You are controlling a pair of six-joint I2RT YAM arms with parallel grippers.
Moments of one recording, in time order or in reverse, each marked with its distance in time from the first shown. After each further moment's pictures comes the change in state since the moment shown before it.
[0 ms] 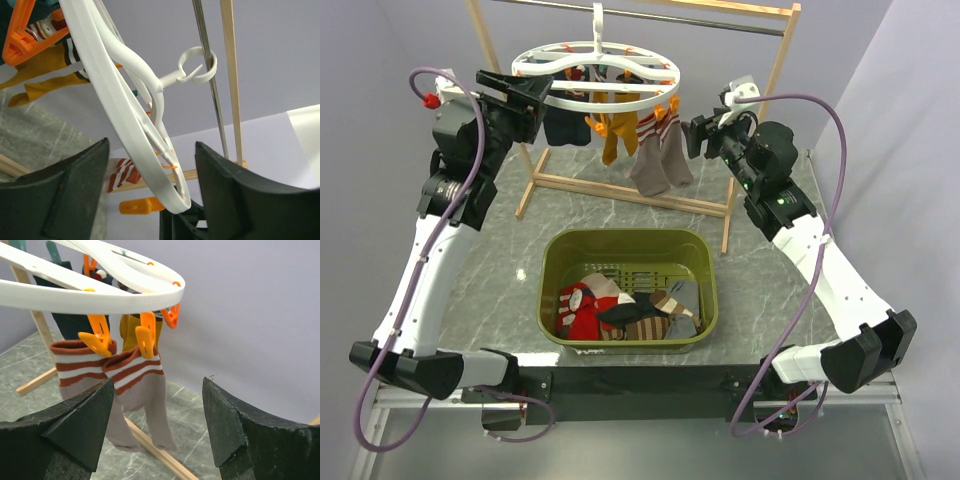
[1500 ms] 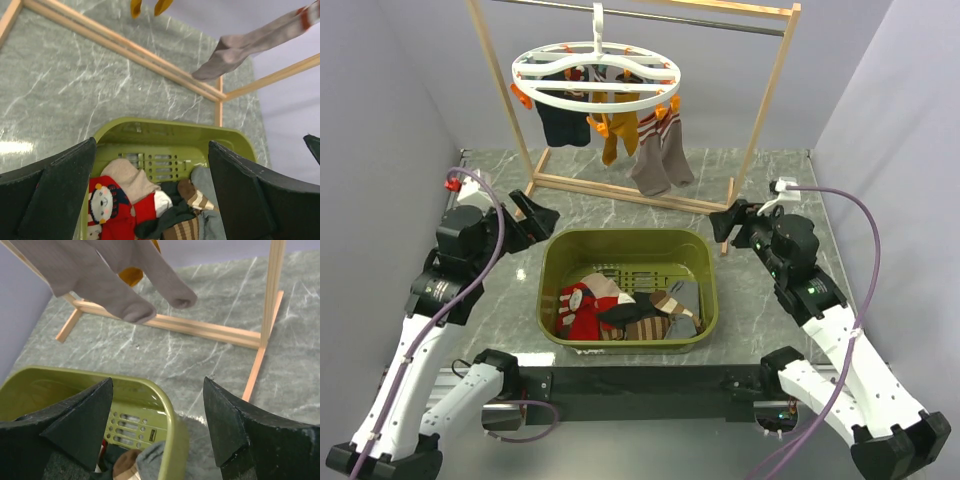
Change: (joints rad) left arm -0.001 -0.526 -0.637 -0.265 0.097 0.600; right arm -0.049 -0.560 -0.630 -0.225 0.076 0.490
